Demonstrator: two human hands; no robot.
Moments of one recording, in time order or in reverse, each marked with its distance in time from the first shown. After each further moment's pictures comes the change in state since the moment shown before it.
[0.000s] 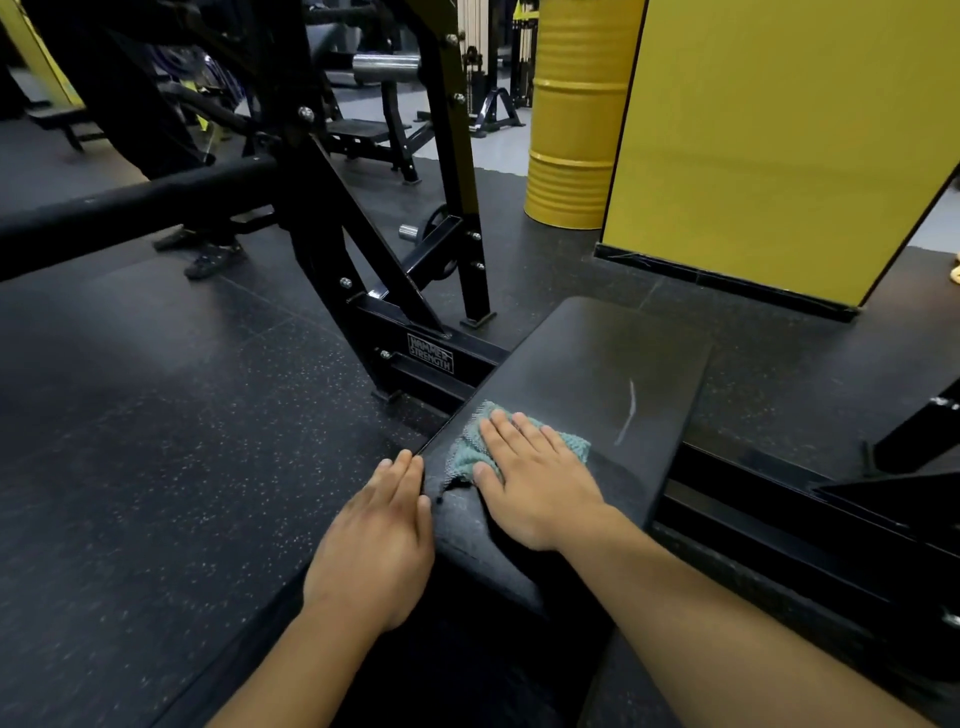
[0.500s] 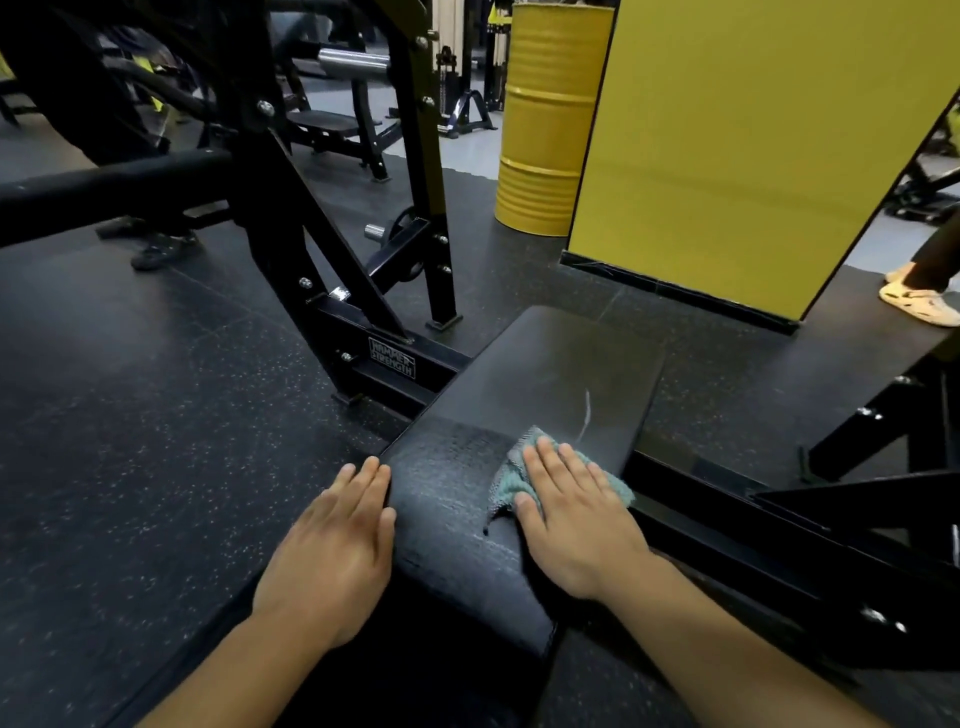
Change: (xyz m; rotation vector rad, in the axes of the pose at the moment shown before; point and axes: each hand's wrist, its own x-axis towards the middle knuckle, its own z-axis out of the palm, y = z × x) left_hand 0.000 0.003 -0.004 0.012 -0.038 0.036; right_hand -0.062 0.052 -0.017 -0.005 0.003 0.176
